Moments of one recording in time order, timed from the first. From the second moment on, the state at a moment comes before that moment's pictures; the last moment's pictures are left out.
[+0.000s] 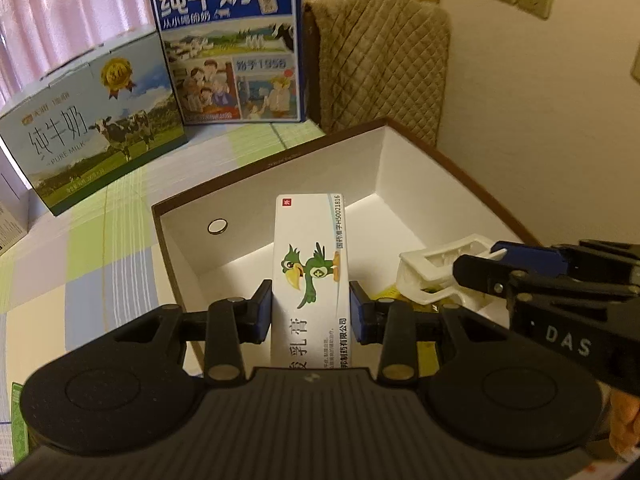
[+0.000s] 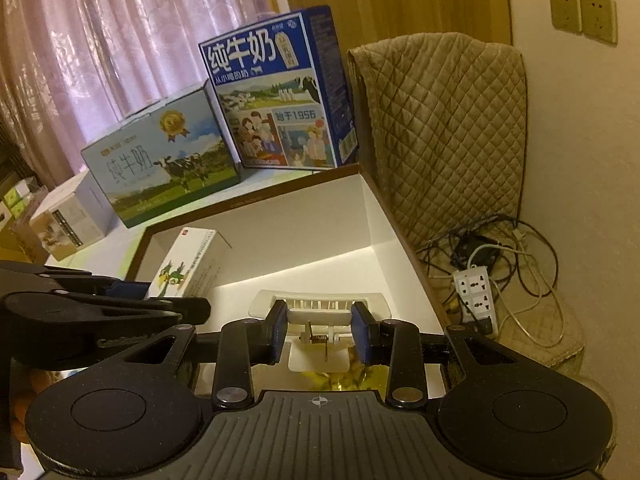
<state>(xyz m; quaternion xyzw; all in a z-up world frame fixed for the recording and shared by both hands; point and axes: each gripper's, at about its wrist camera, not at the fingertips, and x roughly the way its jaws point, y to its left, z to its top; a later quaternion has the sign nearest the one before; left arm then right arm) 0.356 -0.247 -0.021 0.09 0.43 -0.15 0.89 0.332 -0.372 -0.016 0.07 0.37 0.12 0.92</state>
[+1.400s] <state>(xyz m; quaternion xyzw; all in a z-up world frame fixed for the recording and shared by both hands) 0.335 -0.206 -0.020 0.05 0.43 -0.19 0.88 0.280 -0.400 0.011 0.17 0.35 0.12 0.91</state>
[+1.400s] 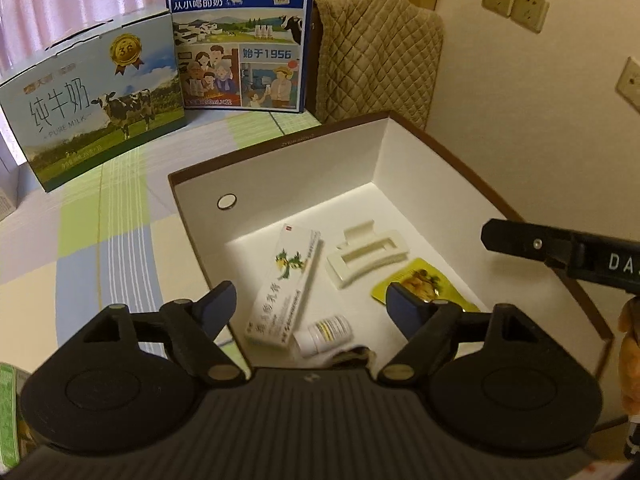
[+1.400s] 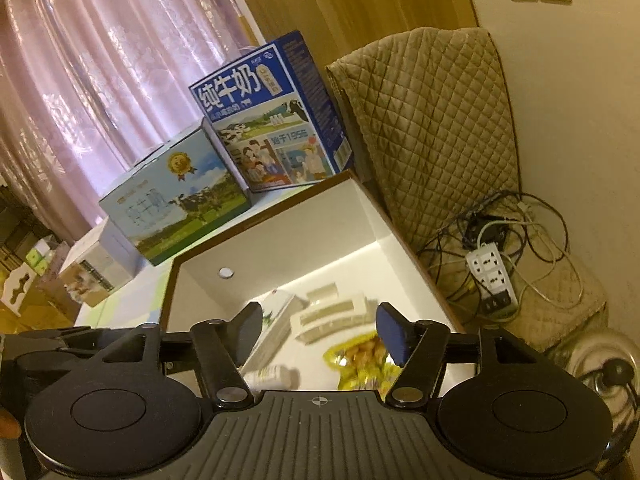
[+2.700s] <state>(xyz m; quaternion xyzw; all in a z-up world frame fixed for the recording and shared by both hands) 0.125 -0.027 0.015 0.02 0.40 -0.12 0.91 0.098 -0.231 0.001 0.08 0.36 0.24 0.90</state>
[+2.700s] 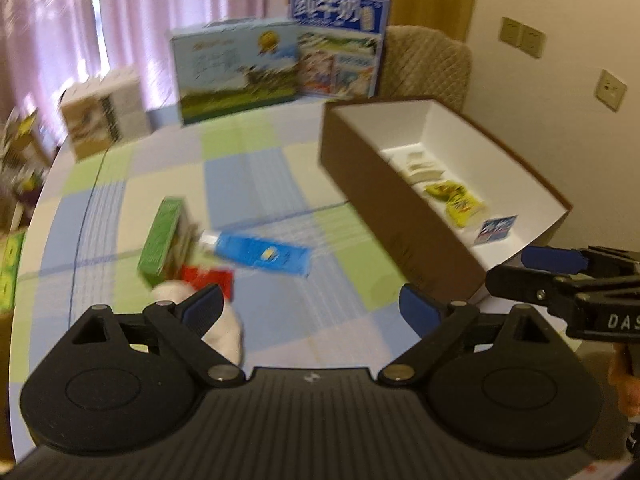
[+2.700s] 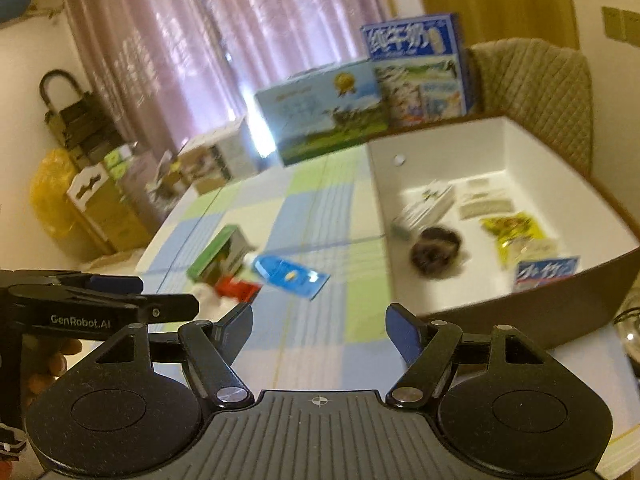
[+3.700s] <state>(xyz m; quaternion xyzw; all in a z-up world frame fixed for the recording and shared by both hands) 0.162 0.051 -0.070 -0.01 0.46 -0.02 0.89 0.174 -0.130 -0.079 -0.01 0.42 0.23 0.88</state>
